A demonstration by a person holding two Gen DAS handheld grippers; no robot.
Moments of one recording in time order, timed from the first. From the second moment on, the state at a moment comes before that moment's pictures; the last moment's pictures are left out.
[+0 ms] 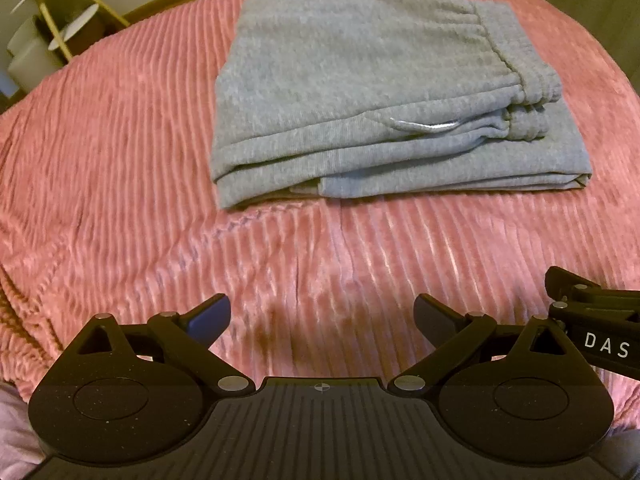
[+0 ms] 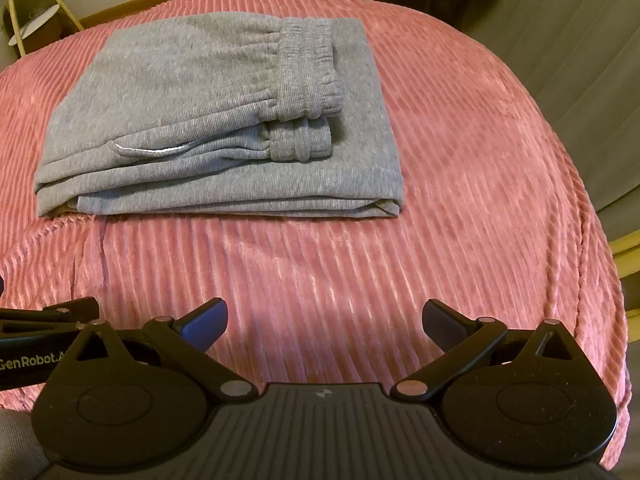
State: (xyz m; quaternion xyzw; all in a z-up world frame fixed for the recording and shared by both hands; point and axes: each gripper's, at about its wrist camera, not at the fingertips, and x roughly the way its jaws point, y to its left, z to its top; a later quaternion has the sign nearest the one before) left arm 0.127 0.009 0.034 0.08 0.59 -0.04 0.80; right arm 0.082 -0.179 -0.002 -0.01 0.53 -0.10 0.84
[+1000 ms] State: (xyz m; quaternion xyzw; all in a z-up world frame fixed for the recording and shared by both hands) left arm 0.134 0.011 0.023 0.08 0.60 -0.04 0.80; right arm 0.090 -0.181 -0.011 -0.02 0.53 -0.10 0.84
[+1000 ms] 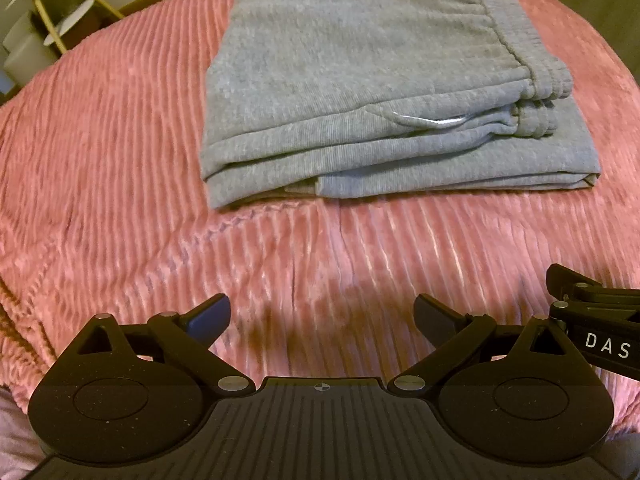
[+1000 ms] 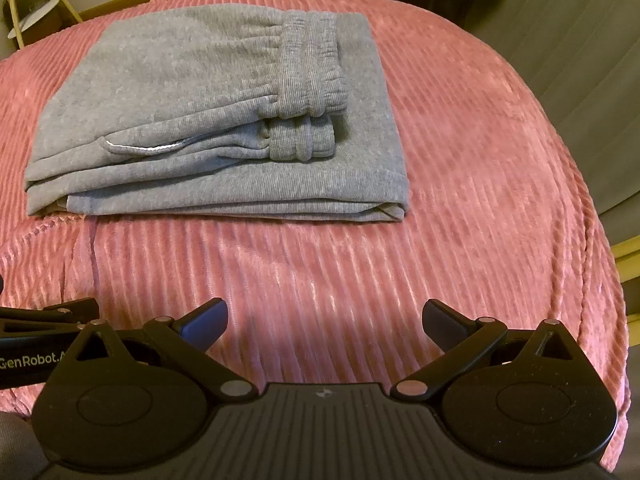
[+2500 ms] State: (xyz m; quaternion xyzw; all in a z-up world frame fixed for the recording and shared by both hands) left arm 0.139 0.010 0.015 0.08 0.60 -0.05 0.80; right arm 0.095 -0.183 -0.016 -0.03 0.53 -0.10 0.84
